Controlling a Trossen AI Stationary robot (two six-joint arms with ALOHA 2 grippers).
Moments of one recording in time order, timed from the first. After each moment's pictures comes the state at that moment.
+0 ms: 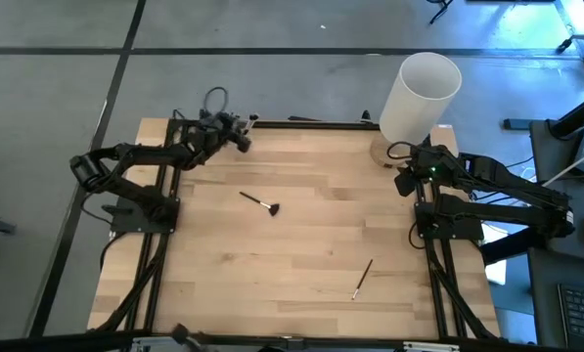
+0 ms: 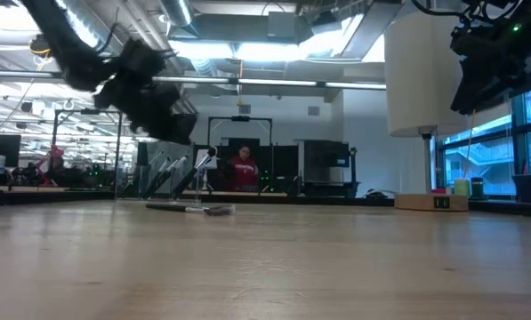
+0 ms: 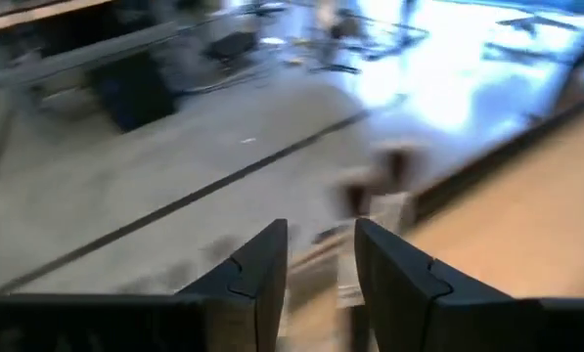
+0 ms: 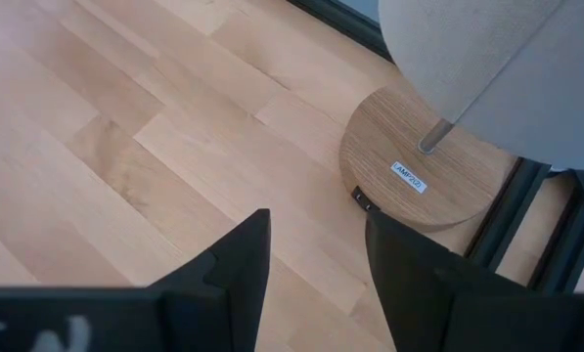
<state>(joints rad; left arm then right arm) 0.73 1.37 0.47 0.57 -0.35 0.02 -0.35 0.58 0.73 -1.05 0.38 0.43</state>
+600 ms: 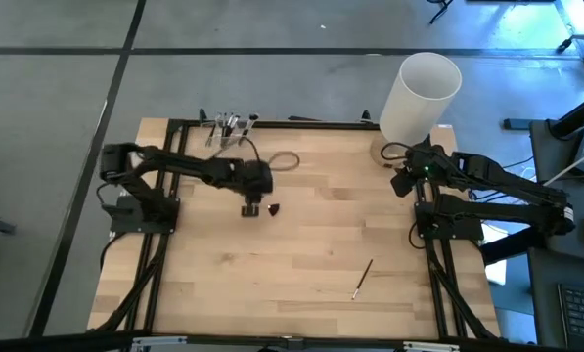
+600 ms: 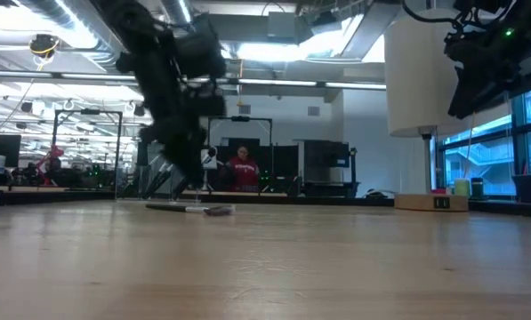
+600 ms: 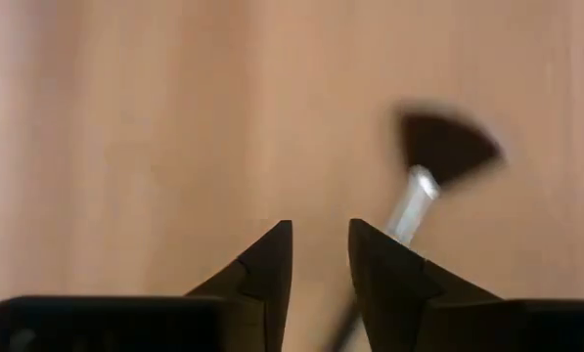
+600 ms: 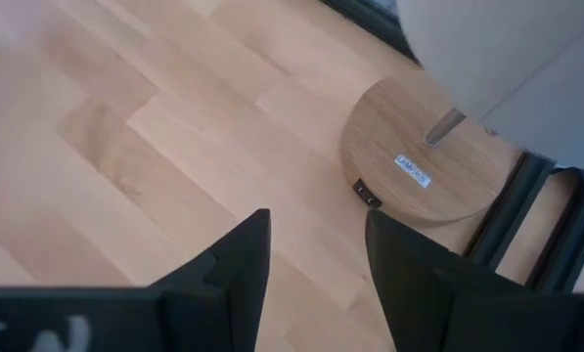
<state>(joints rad) 0.22 1.58 0.86 -0.36 -0.08 0.22 -0.35 0.63 0.73 -1.04 0.38 0.42</state>
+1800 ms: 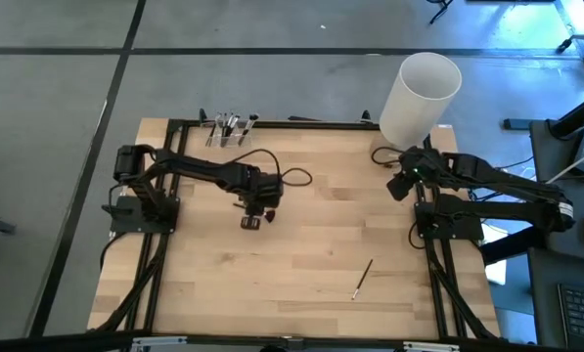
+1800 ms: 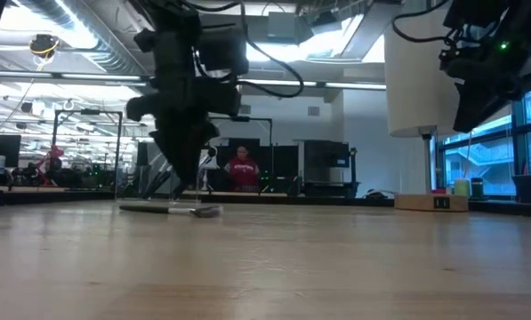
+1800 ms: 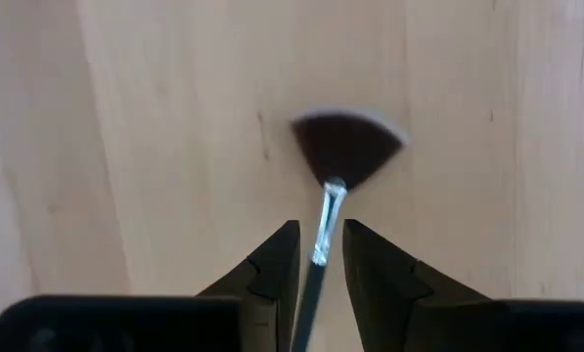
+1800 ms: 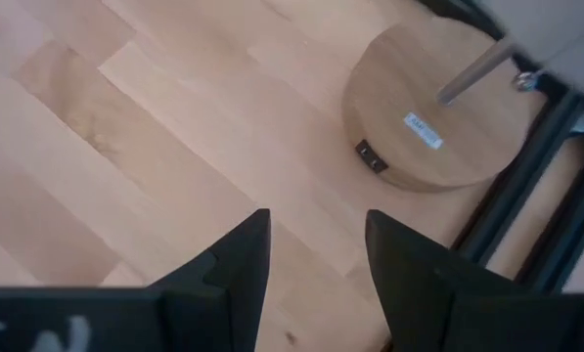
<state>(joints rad) 0.10 1.71 1.10 -0.72 0.01 0.19 -0.35 0.69 0.70 -1.06 0.35 0.43</state>
